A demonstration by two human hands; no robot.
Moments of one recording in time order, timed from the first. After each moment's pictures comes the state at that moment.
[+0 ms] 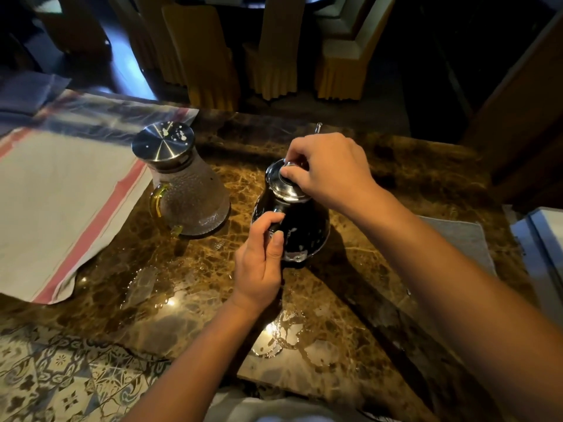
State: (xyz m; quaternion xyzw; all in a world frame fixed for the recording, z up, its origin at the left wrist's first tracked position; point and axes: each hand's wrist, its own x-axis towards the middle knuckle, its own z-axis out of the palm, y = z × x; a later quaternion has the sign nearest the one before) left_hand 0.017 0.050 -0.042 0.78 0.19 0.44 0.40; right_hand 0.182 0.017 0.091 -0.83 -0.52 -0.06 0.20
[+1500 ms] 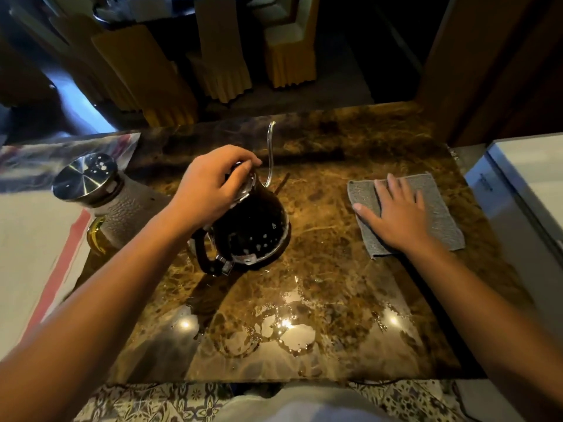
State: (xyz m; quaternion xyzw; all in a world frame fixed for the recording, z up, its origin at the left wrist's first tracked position) left_hand 0.096 0.104 0.070 0.96 0.07 0.17 0.22; right_hand 0.283 -0.185 -0.078 -0.96 -0.25 0.07 0.09
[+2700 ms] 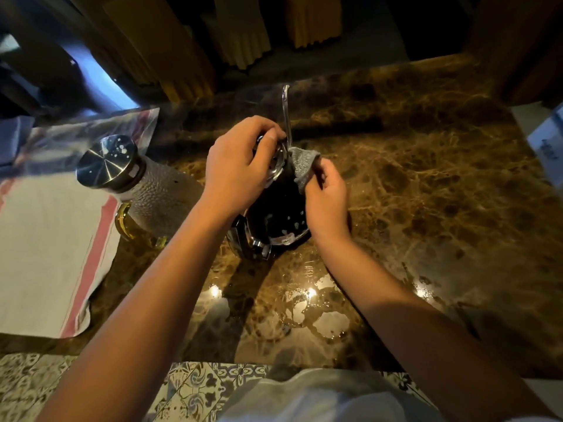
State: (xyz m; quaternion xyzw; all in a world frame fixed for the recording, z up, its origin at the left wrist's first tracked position) left_hand 0.103 0.097 0.060 0.93 0.14 0.24 0.24; right_hand 0.150 -0.022 -0.022 -0.68 -0.07 0.17 0.71
